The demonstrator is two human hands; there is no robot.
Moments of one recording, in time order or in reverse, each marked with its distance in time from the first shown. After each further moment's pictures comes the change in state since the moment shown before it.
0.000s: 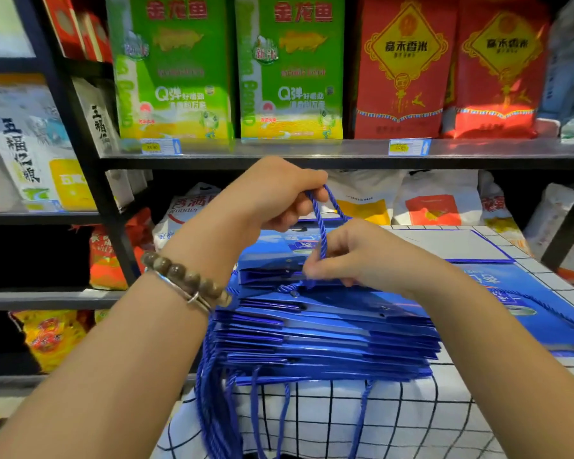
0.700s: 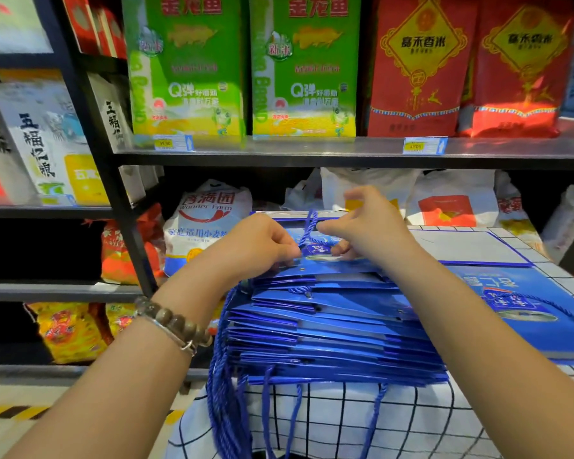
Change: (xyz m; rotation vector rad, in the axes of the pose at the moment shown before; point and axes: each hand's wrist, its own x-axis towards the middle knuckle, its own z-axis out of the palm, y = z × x) left_hand -0.004 -0.067 -0.014 0.409 -0.008 -0.047; right_hand 0.043 0.007 0.007 0.214 0.434 0.158
